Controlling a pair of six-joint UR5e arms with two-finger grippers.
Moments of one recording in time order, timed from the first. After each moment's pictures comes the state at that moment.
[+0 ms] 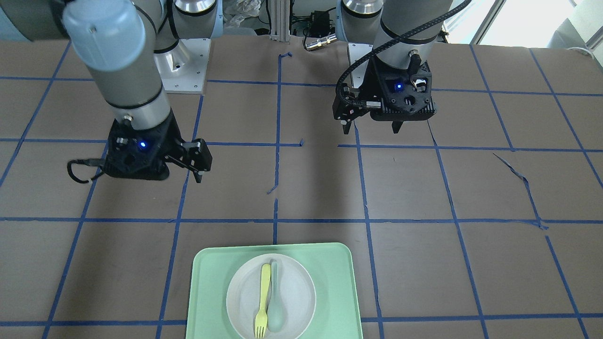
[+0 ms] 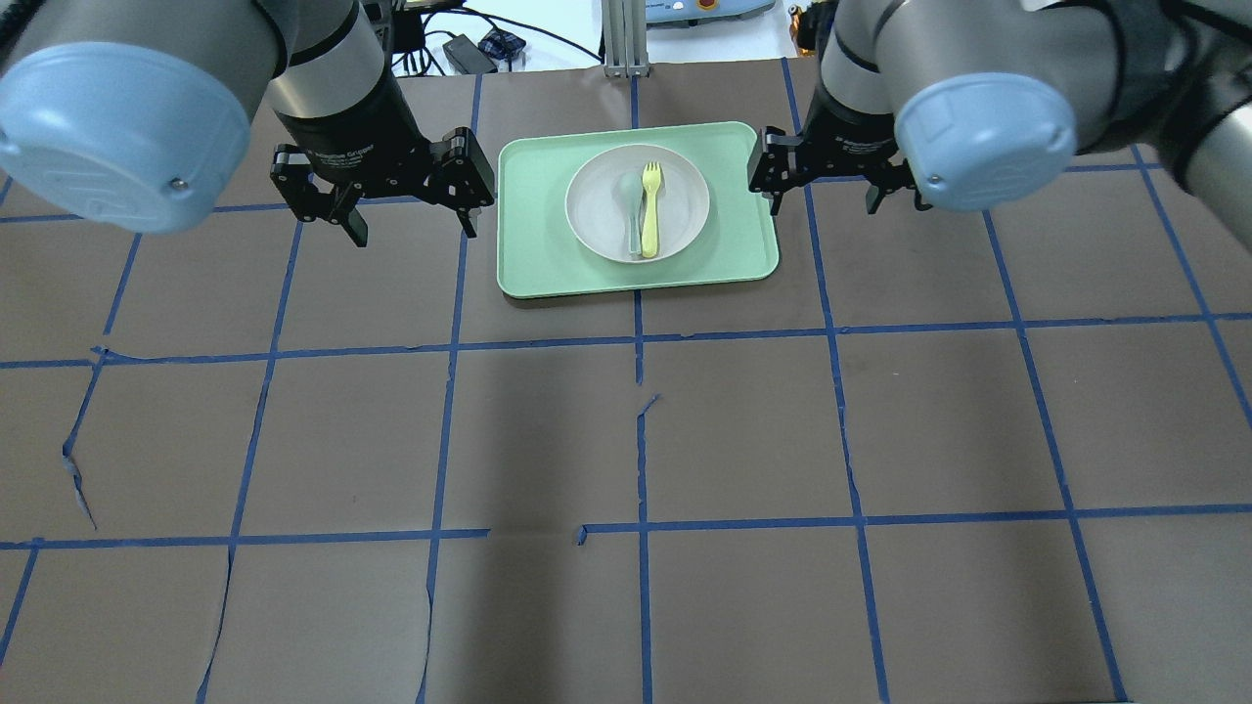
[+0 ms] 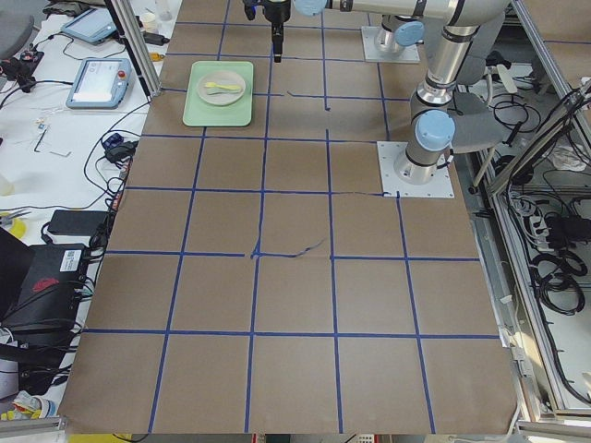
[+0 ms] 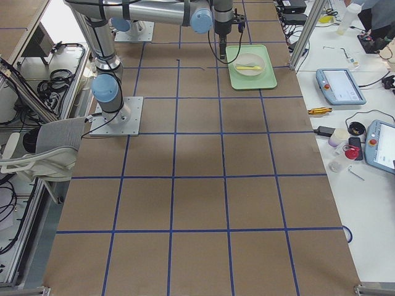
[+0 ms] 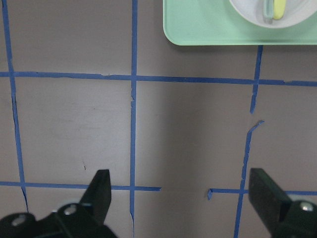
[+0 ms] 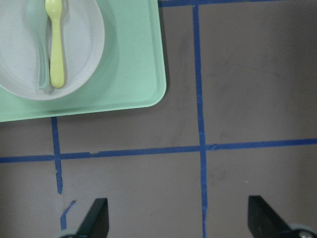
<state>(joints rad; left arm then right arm) -1.71 -1.63 -1.52 -1.53 1.58 -0.19 1.69 -1.32 1.53 -1.87 -1.59 0.15</state>
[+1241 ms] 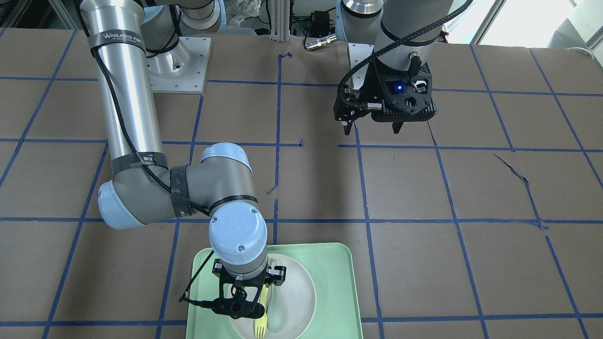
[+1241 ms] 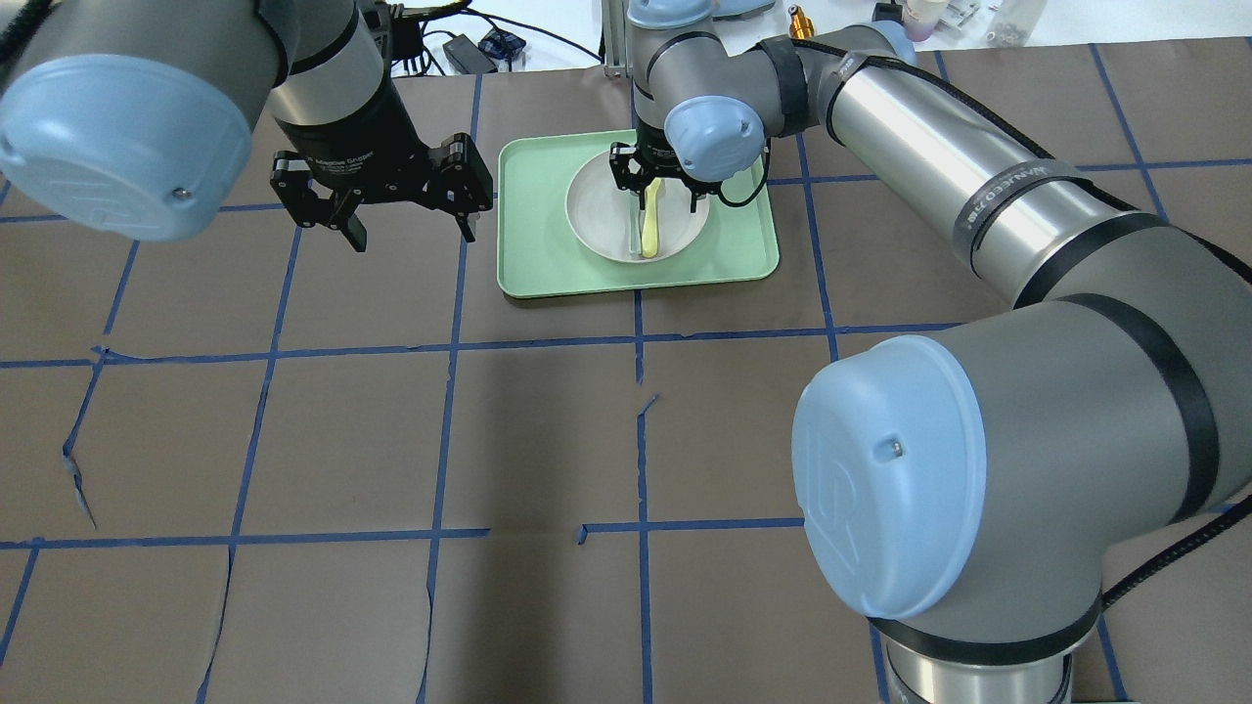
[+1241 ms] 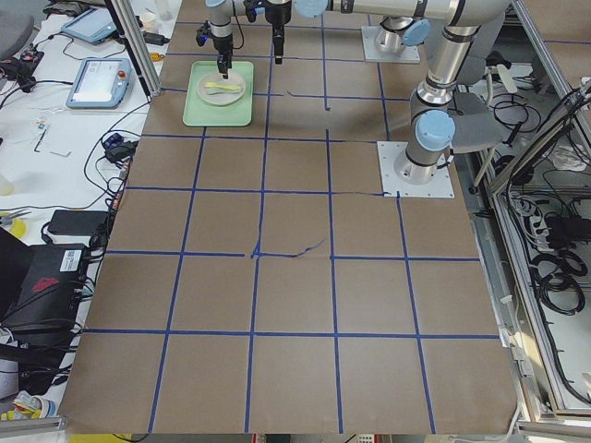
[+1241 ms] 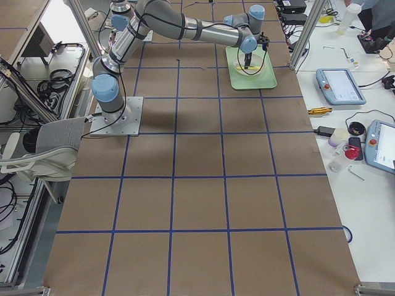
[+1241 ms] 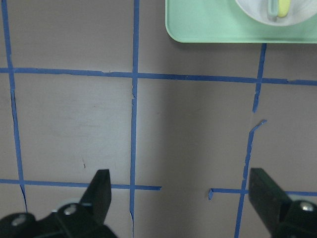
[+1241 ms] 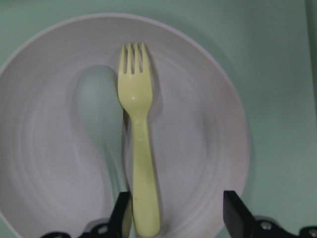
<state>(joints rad) -1.71 -1.63 -1.54 -1.52 1.58 -0.20 1.83 -0.79 1.15 -1.96 -1.58 0.39</state>
